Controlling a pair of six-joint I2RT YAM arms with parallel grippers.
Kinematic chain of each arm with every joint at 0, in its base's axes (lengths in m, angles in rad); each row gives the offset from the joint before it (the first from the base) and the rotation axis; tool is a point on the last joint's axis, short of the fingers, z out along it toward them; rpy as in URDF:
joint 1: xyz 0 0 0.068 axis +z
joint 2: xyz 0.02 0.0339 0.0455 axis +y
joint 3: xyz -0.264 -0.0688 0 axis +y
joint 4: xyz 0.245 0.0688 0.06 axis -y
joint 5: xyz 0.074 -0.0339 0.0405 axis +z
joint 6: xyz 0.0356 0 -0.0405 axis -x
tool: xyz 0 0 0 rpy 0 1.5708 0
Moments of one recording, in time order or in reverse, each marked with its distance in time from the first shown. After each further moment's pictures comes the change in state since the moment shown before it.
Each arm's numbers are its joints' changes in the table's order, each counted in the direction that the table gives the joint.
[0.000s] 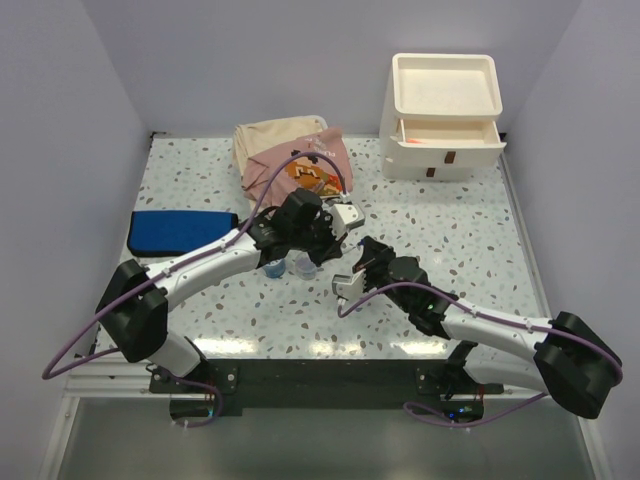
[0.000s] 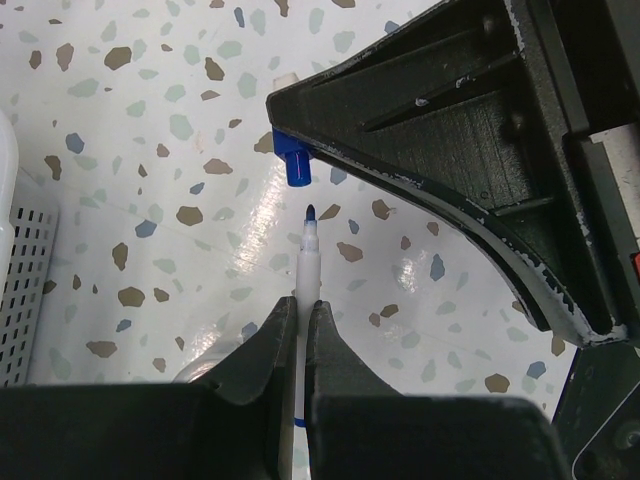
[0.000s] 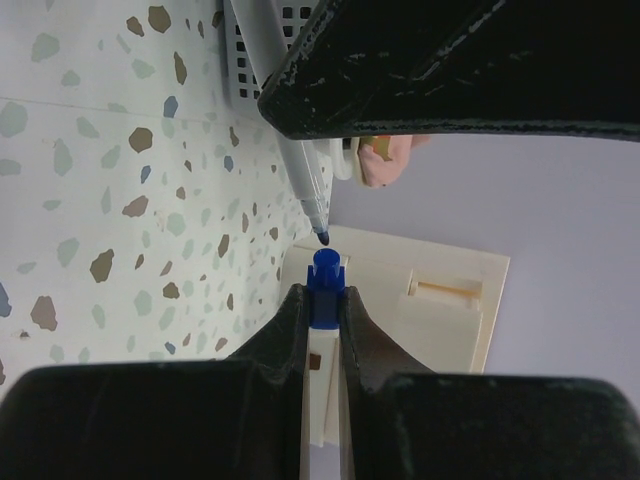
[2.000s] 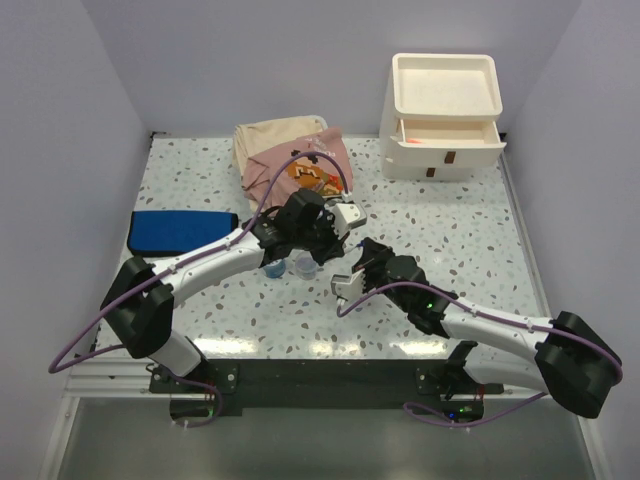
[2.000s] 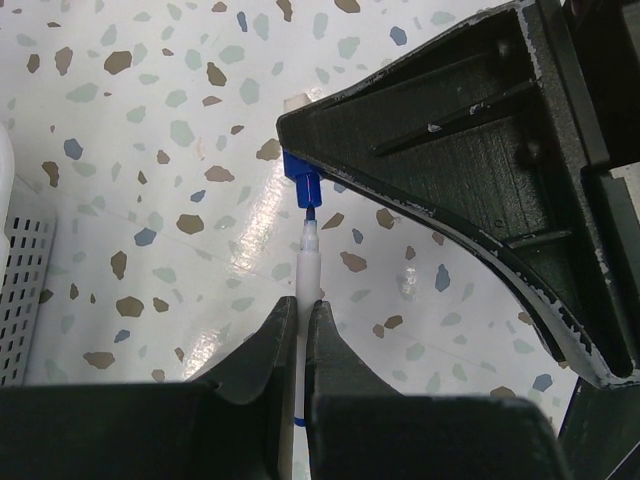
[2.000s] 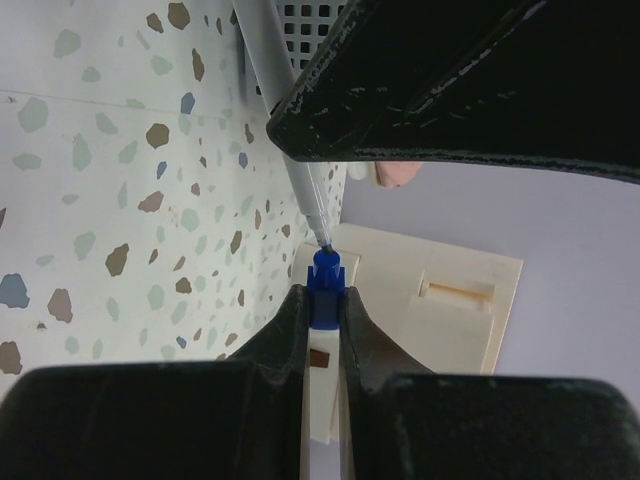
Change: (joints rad) left arm 0.000 0.029 -0.004 0.030 0.001 0.008; right arm 0.006 0.002 -0.020 -0.059 -0.011 -0.015
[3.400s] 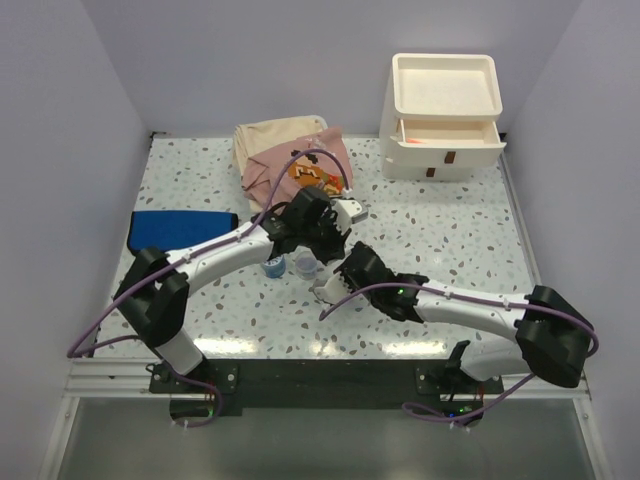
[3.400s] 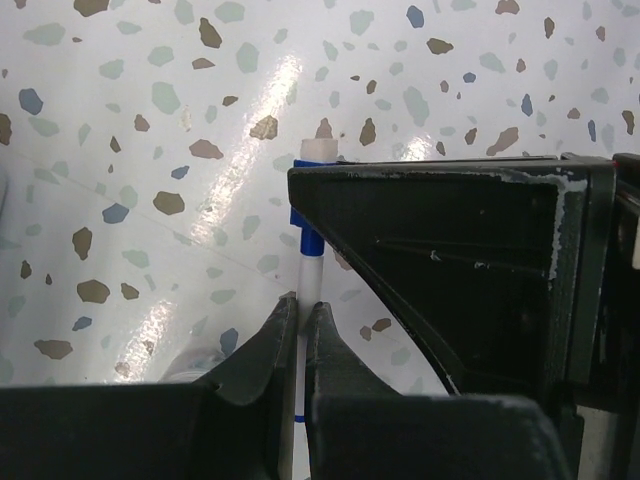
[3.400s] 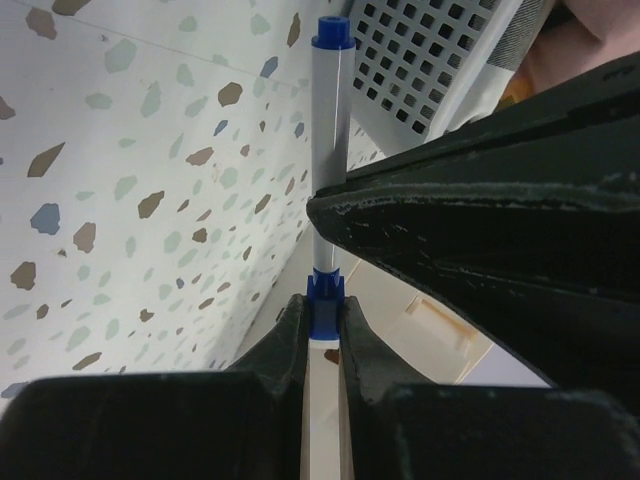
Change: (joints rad) left arm 0.014 0.082 -0.048 -0.027 -0.004 0.097; right arm 0.142 0.193 -0.275 -0.417 -0.225 0.084
